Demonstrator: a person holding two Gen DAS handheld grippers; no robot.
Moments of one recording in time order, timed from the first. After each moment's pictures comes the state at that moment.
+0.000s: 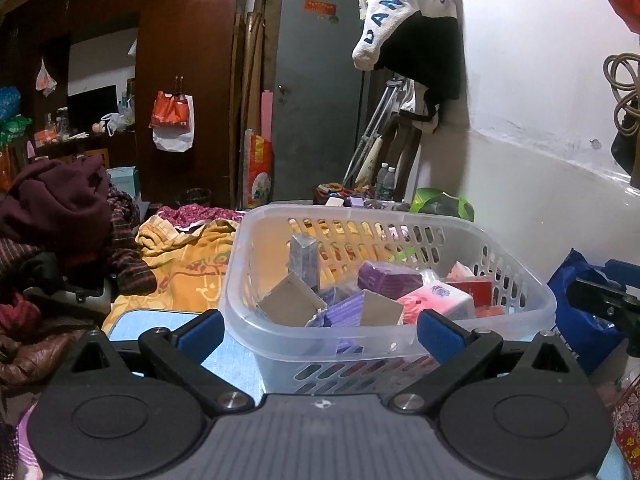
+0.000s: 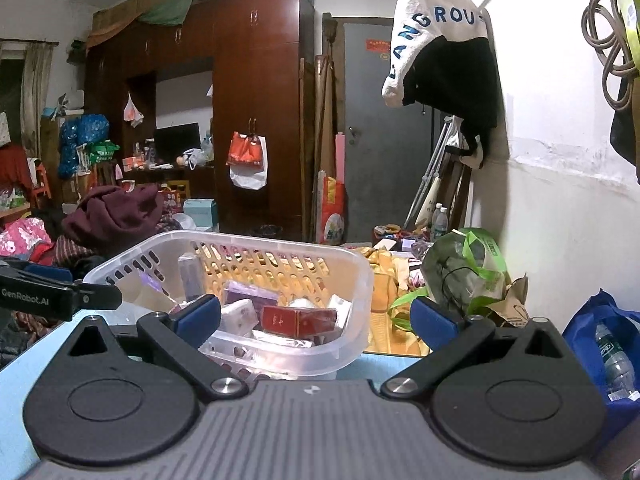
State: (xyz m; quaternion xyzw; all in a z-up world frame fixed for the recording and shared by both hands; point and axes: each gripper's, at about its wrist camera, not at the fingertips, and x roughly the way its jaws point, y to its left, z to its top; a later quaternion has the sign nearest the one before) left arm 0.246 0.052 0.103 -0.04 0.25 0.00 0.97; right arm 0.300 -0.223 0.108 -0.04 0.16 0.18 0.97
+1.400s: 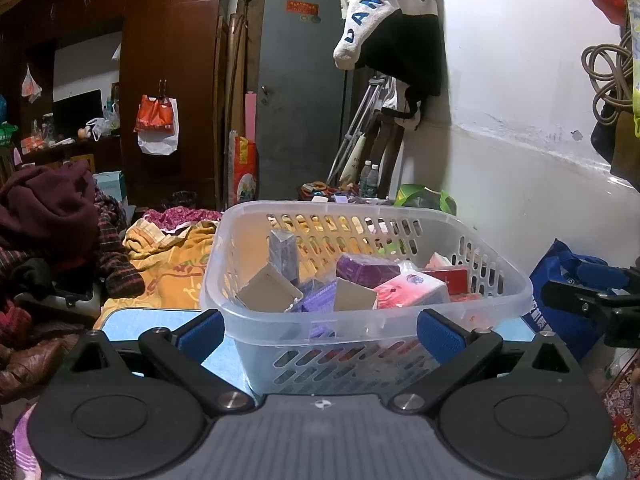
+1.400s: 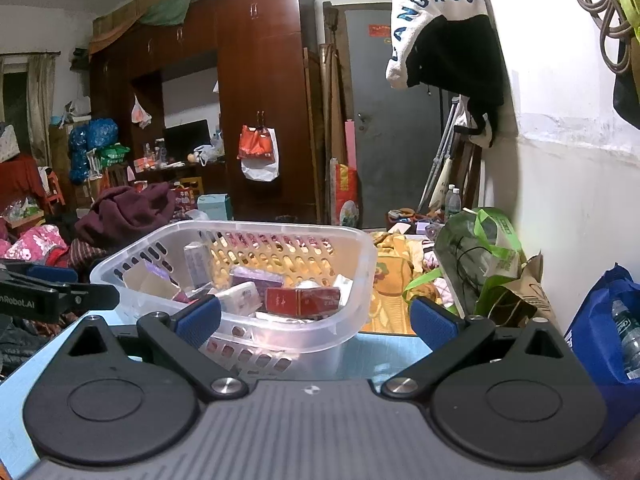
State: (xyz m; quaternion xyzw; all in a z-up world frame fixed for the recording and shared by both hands) left arm 0.235 0.040 0.102 -0.03 0.25 -0.03 0.97; right arm 0.306 -0.243 0.097 -0.01 0.18 0.20 0.96
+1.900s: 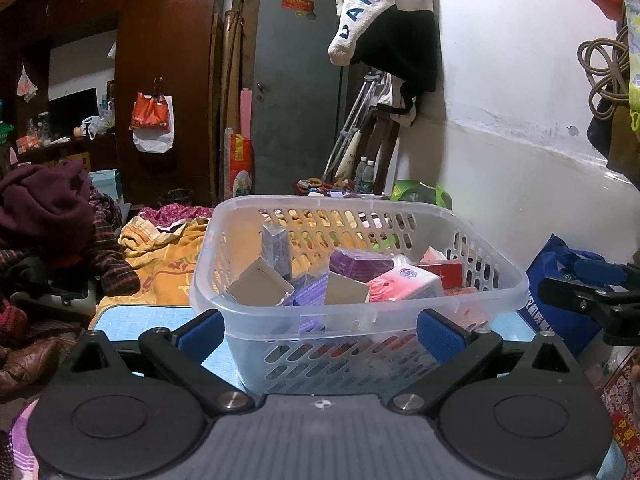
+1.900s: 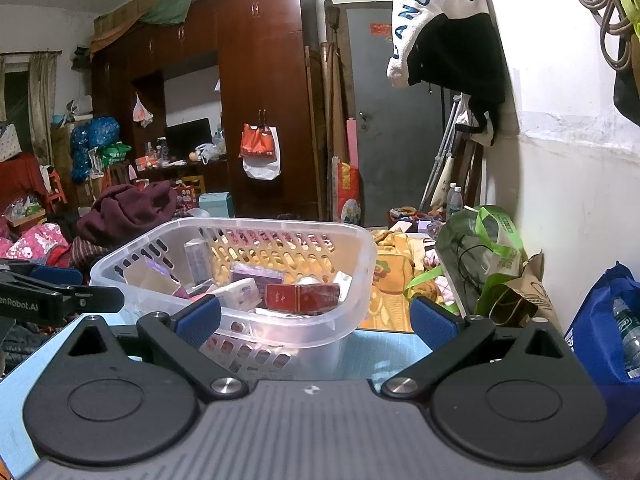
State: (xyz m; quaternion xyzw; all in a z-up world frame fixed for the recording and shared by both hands) left arm 0.236 0.035 0.099 -0.03 0.25 -0.03 0.97; right arm 0.307 -0.246 0.095 -0.01 0.19 0.21 0.96
